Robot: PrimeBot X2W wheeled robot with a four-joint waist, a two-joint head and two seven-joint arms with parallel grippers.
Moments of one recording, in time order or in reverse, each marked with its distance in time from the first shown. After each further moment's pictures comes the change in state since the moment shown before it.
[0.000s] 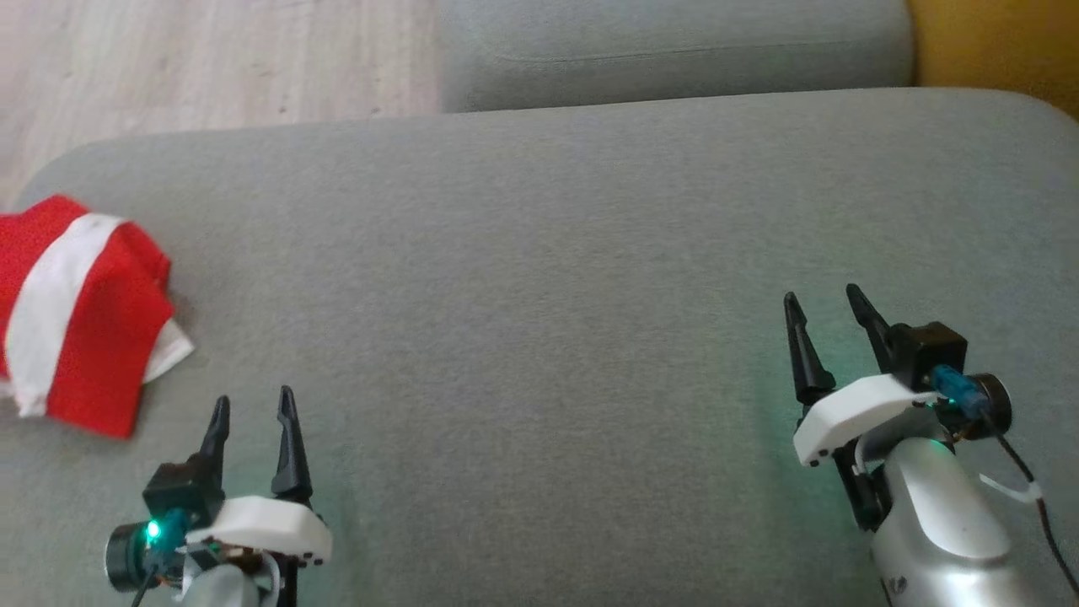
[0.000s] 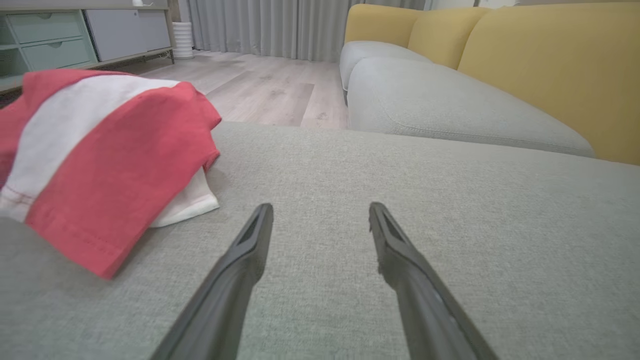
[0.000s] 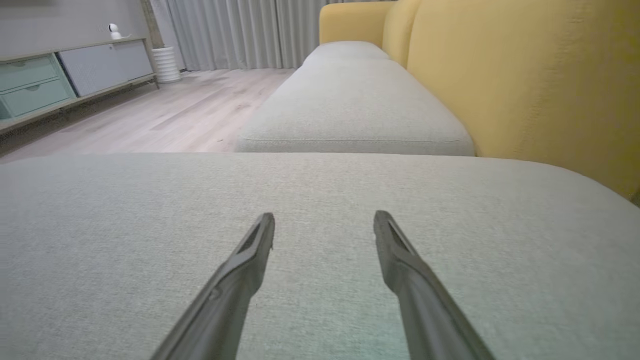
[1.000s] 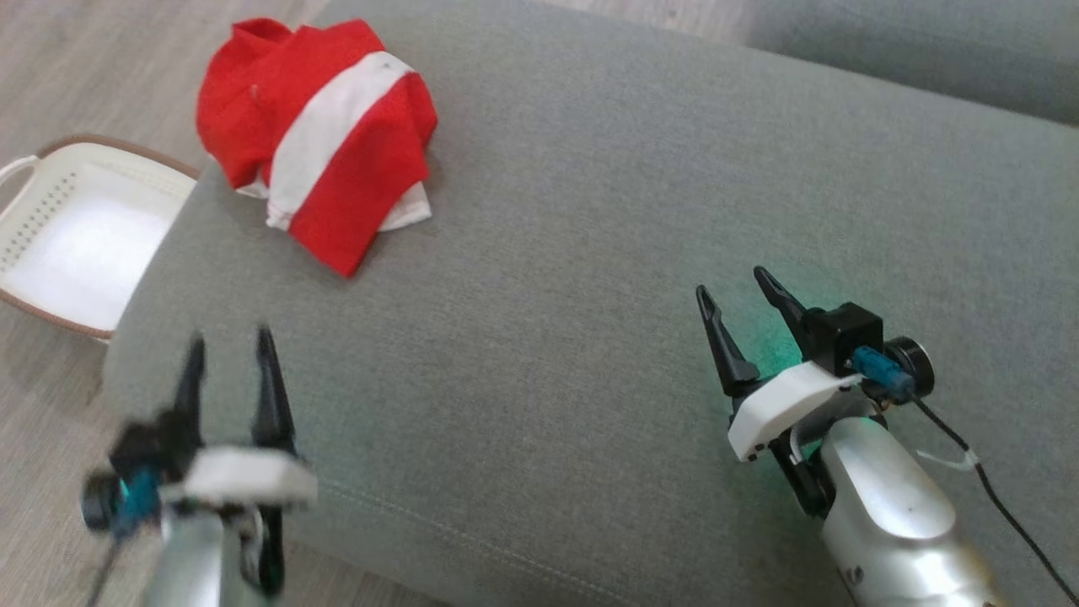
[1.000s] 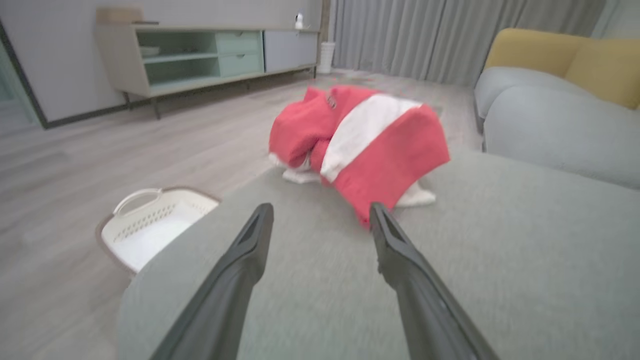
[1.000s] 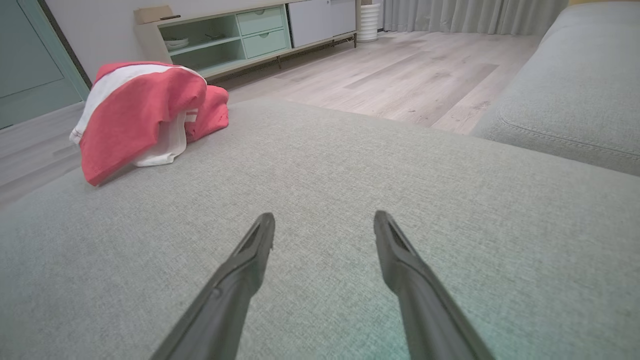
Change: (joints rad) left arm -0.015 0.000 0.009 -0.099 -0.027 0.001 0.000; right arm -0.053 0.007 0.237 -0.002 0.082 0.000 0.000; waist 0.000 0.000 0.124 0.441
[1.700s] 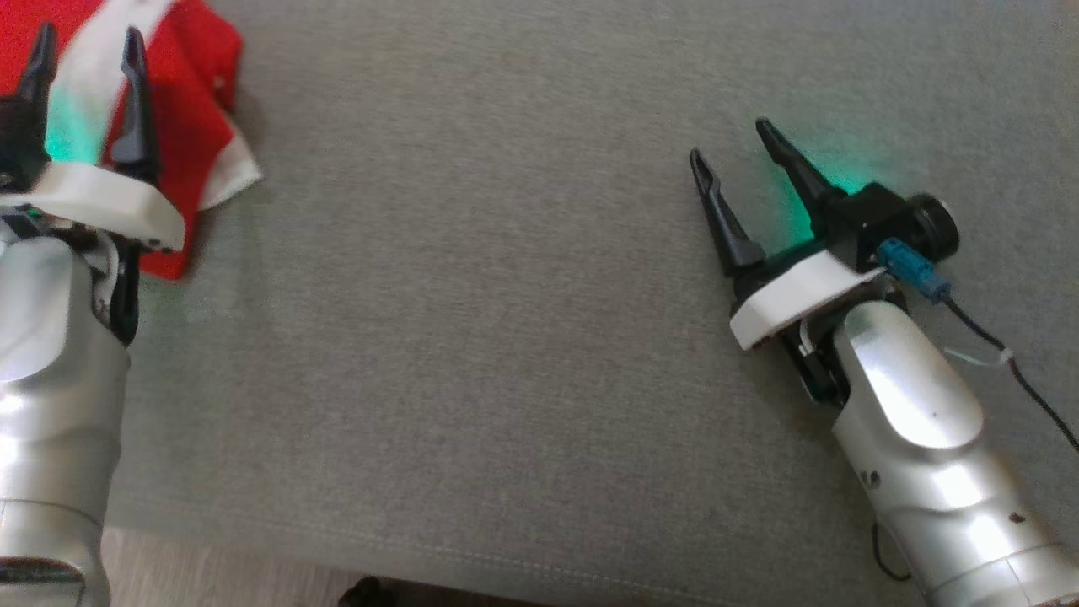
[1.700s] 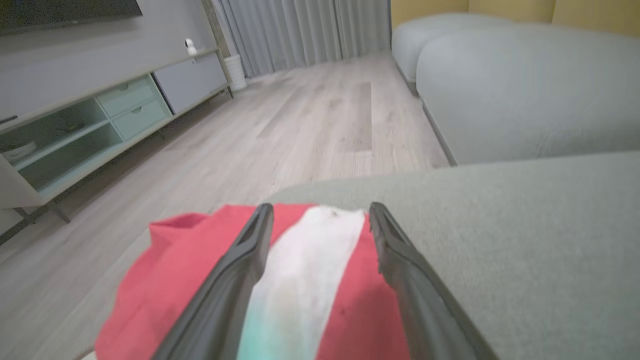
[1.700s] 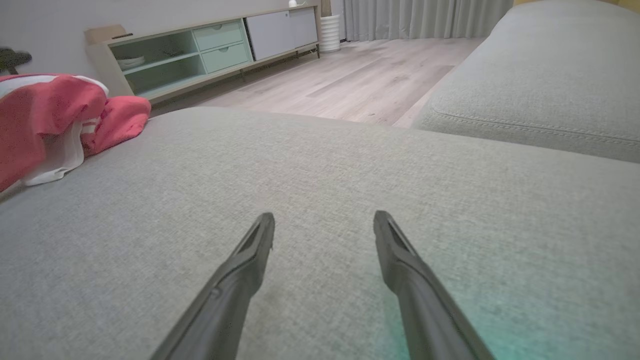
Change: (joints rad) left arm -0.662 0.279 -0.241 0.359 -0.099 -0.038 -0.007; right arm -0.164 -0.058 0.067 -0.133 0.007 0.000 -0.006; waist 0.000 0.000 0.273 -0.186
